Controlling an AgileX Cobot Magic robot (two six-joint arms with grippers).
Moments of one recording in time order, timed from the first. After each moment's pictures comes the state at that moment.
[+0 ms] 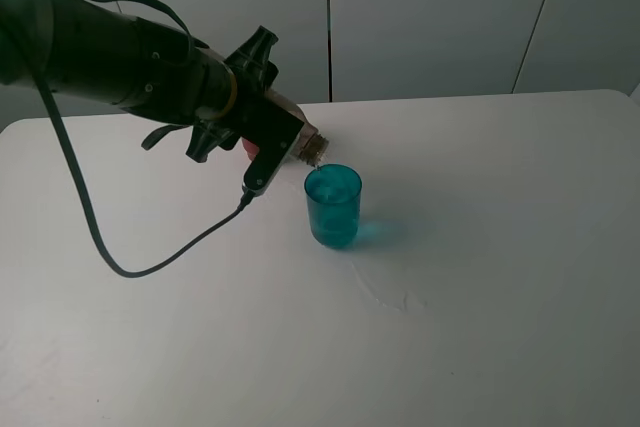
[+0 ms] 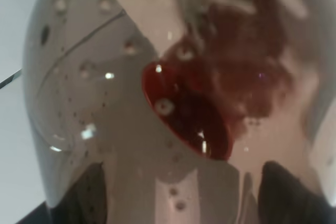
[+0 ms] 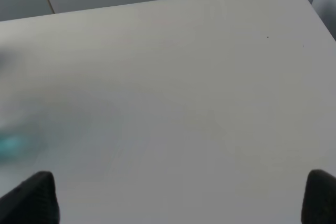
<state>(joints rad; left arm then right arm) -0.67 1.90 -1.14 1.47 0.42 0.27 -0.03 0.00 -0.50 -0.01 1.11 0.10</state>
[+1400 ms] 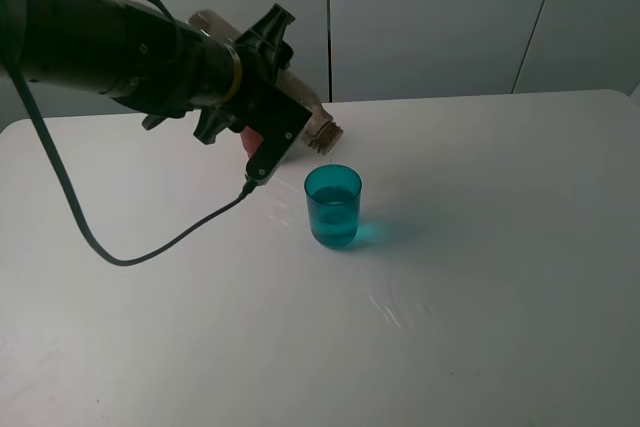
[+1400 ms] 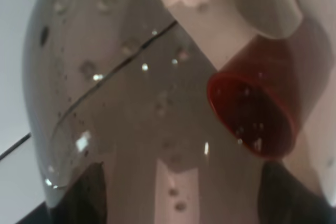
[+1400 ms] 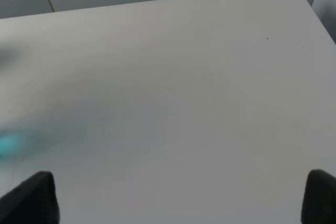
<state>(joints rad) -0.69 1.85 -1.14 1.63 0.35 0.21 -0.03 0.00 -0.50 -0.01 1.11 0.09</state>
